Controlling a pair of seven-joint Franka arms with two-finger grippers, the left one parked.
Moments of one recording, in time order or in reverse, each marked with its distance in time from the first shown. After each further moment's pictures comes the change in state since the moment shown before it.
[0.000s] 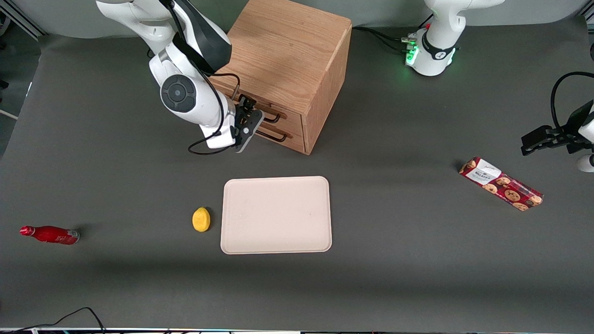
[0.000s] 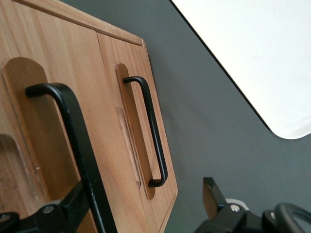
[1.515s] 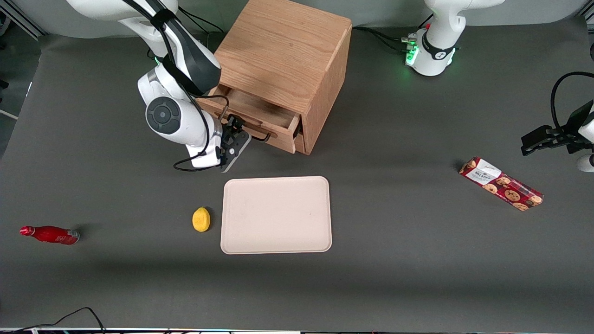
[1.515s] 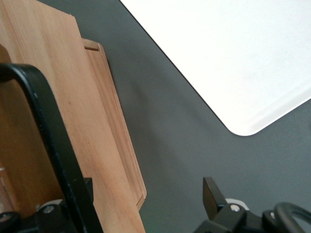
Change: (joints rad) arm -0.010 0.075 -0.064 0.047 -0.093 0.032 -0.001
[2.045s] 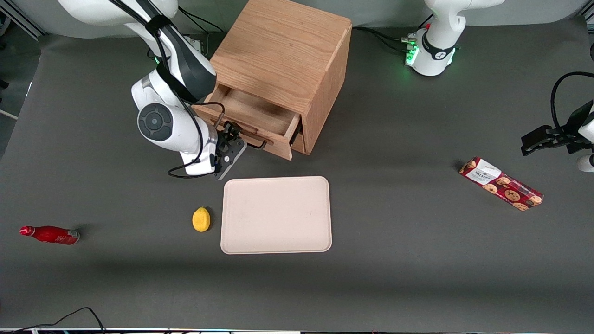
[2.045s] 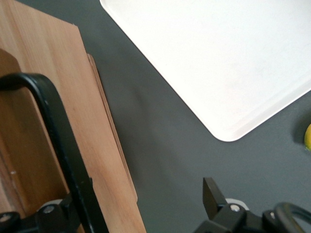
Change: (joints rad) arm 0.000 0.032 -0.022 0.054 -0.012 0.000 -0.001
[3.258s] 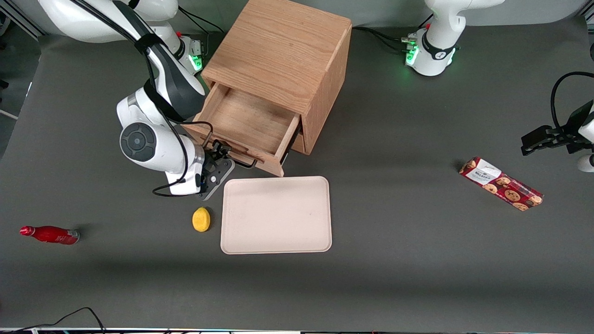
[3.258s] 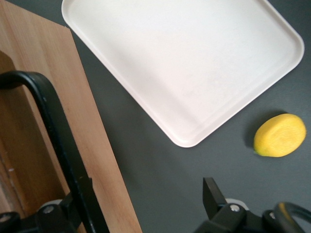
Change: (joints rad) arm -0.001 0.092 -0.047 0.133 -0.095 -0.020 -0.006
